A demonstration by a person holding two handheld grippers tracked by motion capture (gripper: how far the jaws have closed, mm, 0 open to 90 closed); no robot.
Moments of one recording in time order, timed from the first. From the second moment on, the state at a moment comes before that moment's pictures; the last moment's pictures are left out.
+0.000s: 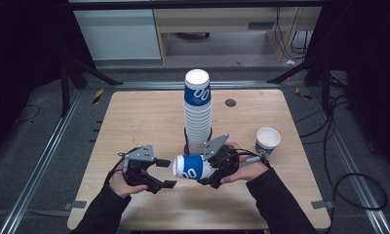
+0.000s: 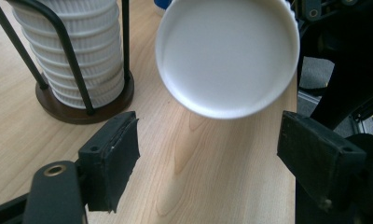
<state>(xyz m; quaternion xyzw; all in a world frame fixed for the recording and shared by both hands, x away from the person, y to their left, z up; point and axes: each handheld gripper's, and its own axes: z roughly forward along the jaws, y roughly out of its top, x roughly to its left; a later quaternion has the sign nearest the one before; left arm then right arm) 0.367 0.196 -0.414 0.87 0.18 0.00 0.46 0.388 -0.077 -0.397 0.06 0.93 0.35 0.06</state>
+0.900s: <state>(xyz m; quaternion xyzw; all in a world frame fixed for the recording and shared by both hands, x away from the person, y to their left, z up) 0.368 0.186 -0.422 0.88 0.18 -0.02 0.44 0.385 -0.032 -0.410 0.00 0.96 0.29 0.06</state>
